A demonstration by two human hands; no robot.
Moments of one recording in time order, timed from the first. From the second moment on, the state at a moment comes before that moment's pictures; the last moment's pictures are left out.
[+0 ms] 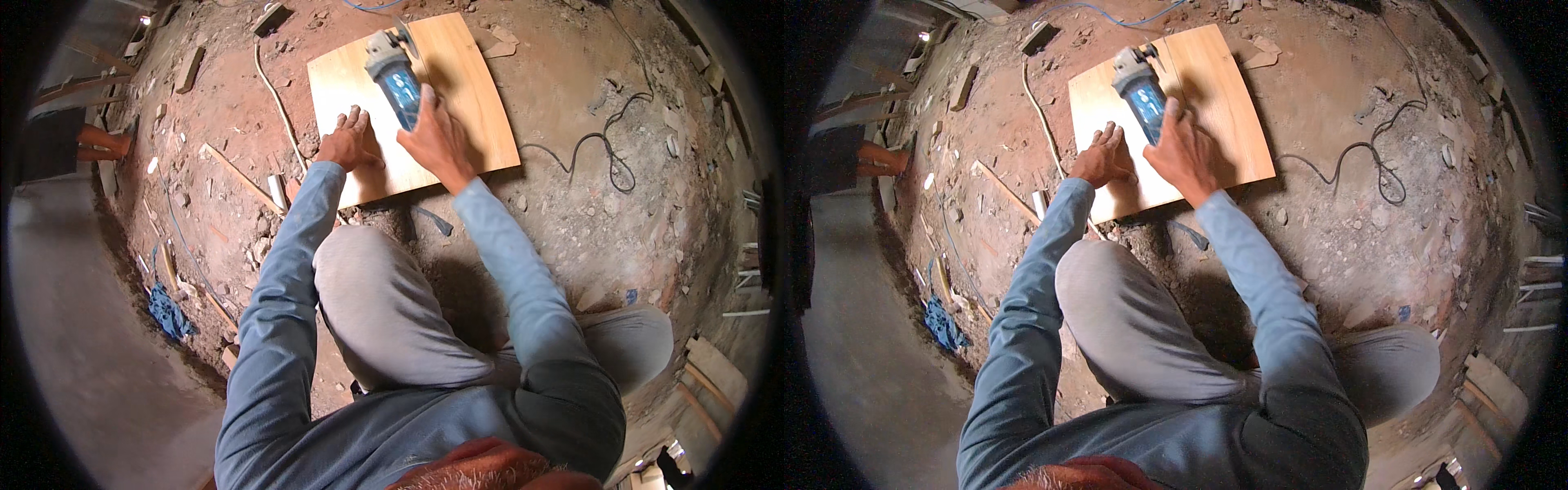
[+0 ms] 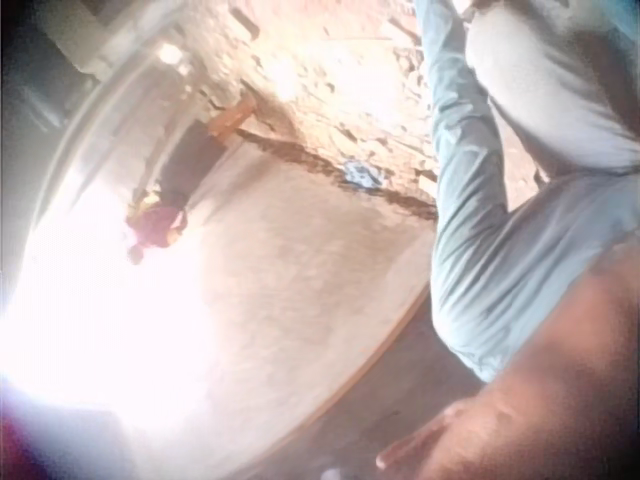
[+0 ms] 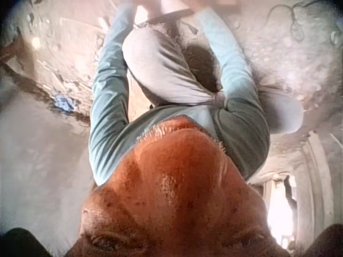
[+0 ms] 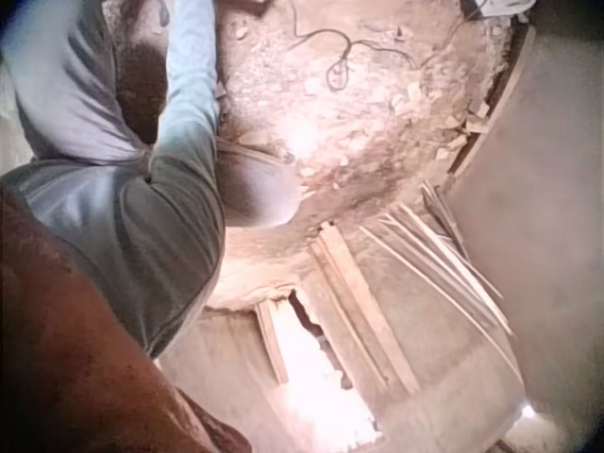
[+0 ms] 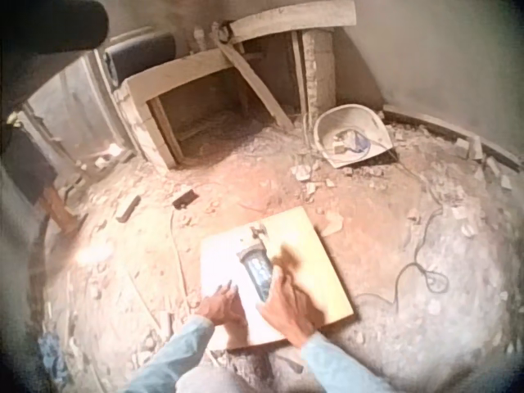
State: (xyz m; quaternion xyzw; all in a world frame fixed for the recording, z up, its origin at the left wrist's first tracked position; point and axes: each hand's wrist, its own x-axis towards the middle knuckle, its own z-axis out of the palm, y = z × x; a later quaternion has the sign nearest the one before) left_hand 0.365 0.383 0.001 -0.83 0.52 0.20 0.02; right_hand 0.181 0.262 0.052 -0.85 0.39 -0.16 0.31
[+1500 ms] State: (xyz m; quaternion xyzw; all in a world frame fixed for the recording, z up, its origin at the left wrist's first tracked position) left_hand 0.360 0.380 0.012 -0.84 0.49 0.24 0.02; right_hand 0.305 0.192 0.012 -0.83 0.45 -0.18 0.28
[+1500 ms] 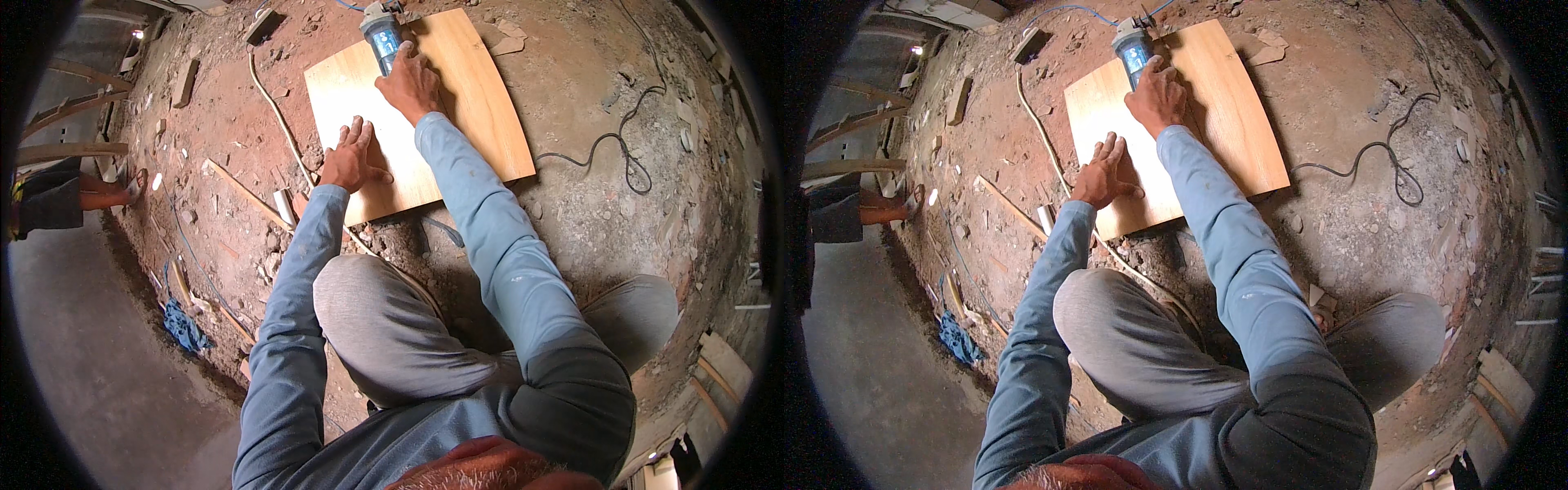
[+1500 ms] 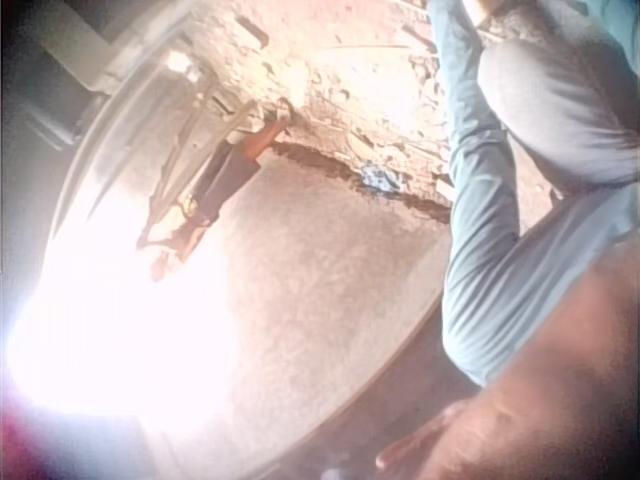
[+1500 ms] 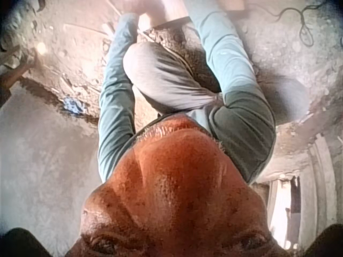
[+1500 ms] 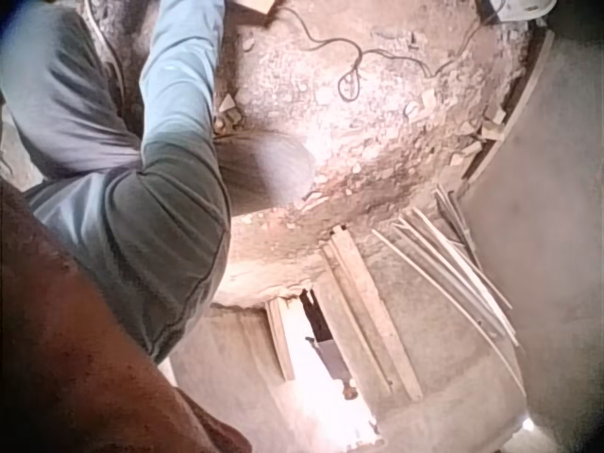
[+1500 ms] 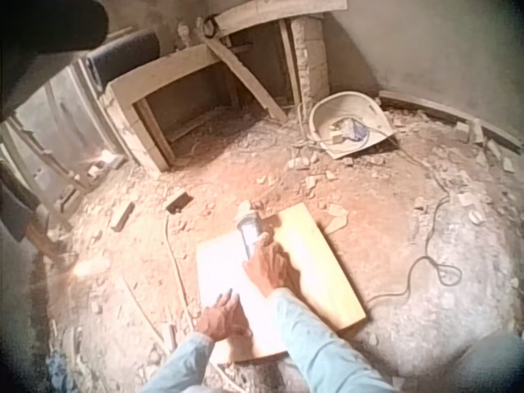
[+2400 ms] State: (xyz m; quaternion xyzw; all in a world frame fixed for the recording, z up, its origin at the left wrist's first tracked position) left_hand 0.363 0.383 0.004 -0.84 0.49 0.23 0.01; right_hand 0.309 0.192 0.009 -0.83 0.46 -0.20 0.25
